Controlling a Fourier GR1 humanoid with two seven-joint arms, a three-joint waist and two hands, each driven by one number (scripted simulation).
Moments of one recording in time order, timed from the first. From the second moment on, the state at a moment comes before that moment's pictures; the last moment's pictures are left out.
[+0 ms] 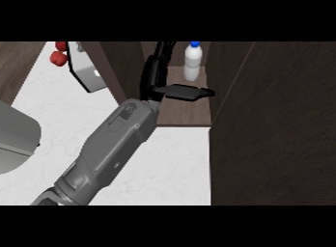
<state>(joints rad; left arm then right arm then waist) -0.94 0.00 -0.38 -0.72 0.59 0.39 -0.50 0.87 -0.14 -0.20 -2.38 -0.37 0.61 -0.27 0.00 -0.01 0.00</state>
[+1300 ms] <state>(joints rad) -0.14 0.23 -0.62 -1.65 0.51 0.45 -0.40 0.85 -0.26 0.06 -2.39 -0.33 0.72 -0.15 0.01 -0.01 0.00</state>
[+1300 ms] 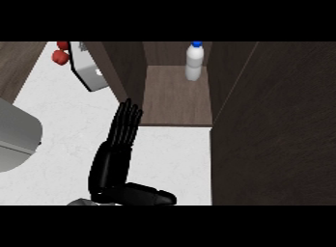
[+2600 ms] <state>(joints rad) 0.23 0.48 -0.45 -1.96 0.63 0.31 -0.47 0.56 -0.14 0.60 -2.48 0.04 0.53 0.24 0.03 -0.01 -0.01</state>
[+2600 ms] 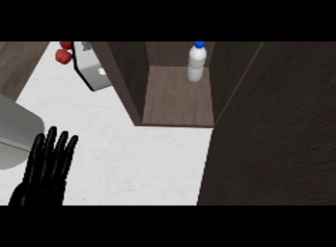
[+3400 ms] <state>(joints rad) 0.32 0.56 -0.35 -1.98 0.70 0.19 -0.50 0.19 -0.15 0.74 -2.45 0.10 0.49 0.44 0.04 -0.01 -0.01</state>
